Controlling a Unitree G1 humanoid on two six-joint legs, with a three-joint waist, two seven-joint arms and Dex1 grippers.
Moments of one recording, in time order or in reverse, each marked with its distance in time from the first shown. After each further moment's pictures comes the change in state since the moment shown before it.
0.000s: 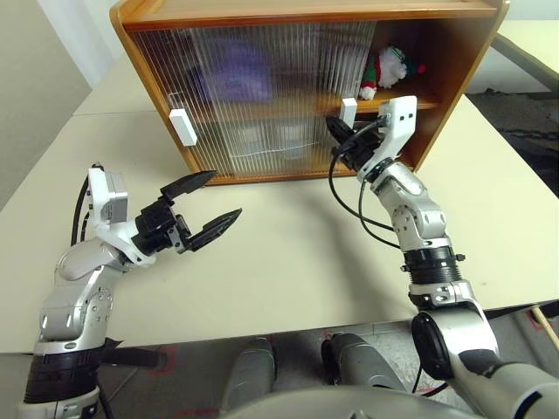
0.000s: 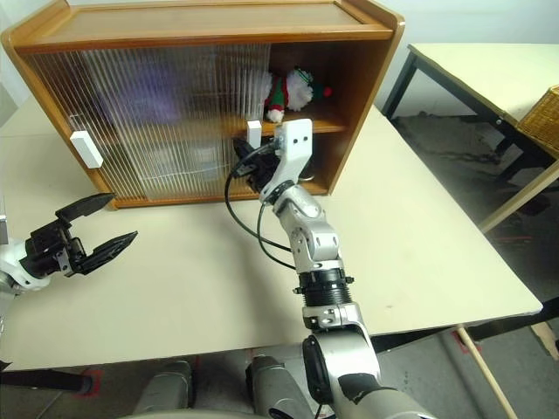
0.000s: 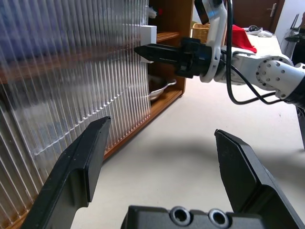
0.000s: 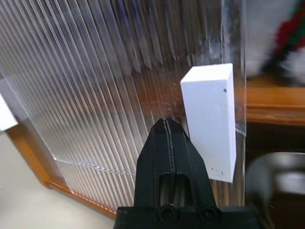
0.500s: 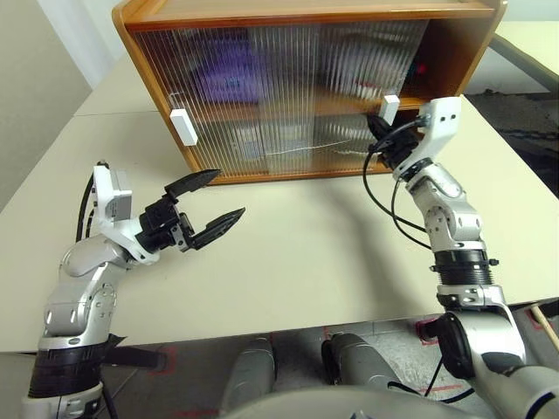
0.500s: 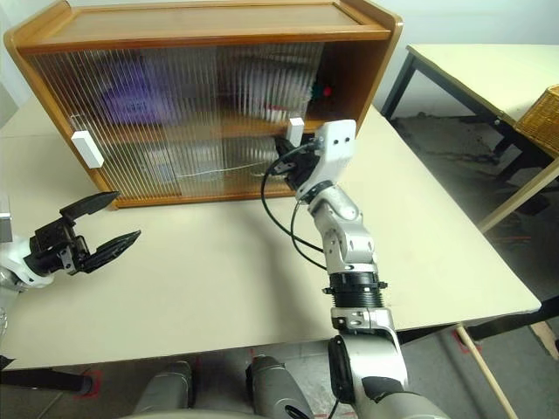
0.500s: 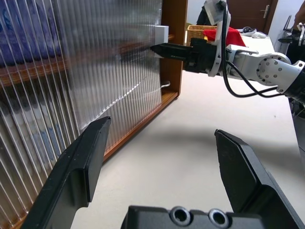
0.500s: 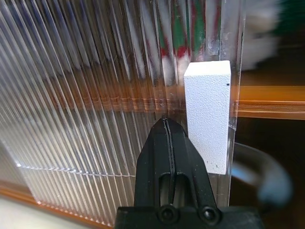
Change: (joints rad) left arm -0.020 -0.002 -0.014 0.018 0.002 0.000 -0.009; right arm 0.030 -0.136 -0.093 0.017 -0.012 -0.041 -0.014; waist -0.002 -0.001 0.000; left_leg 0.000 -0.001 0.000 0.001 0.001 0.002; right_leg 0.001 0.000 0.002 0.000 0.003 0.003
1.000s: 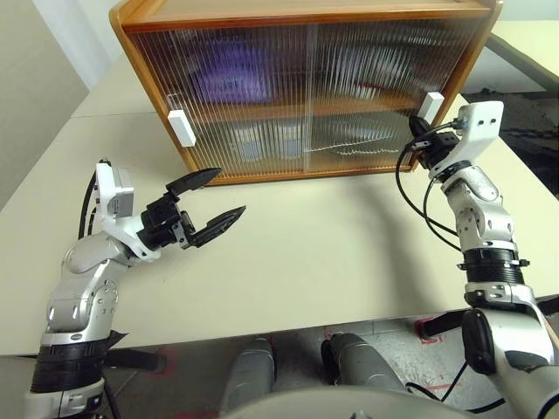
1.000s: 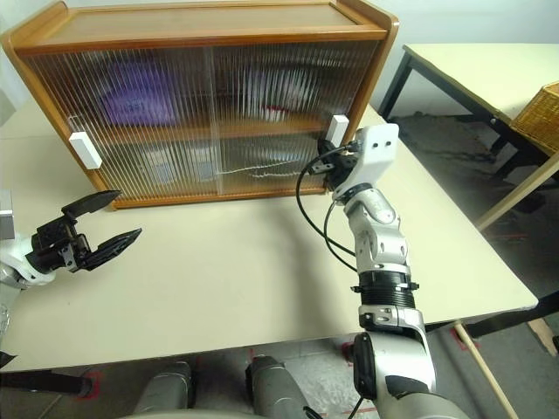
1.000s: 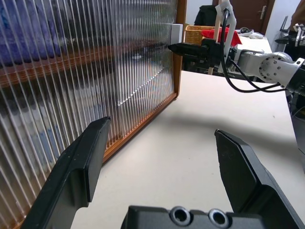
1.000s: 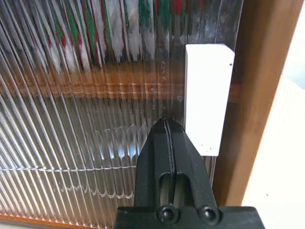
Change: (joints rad) left arm -0.021 0.000 -0.007 0.014 0.002 0.000 -0.002; right arm 0.001 -0.124 -0.066 0.137 -0.025 -0.106 -0.002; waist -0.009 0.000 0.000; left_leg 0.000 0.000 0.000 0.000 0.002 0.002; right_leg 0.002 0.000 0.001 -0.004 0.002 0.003
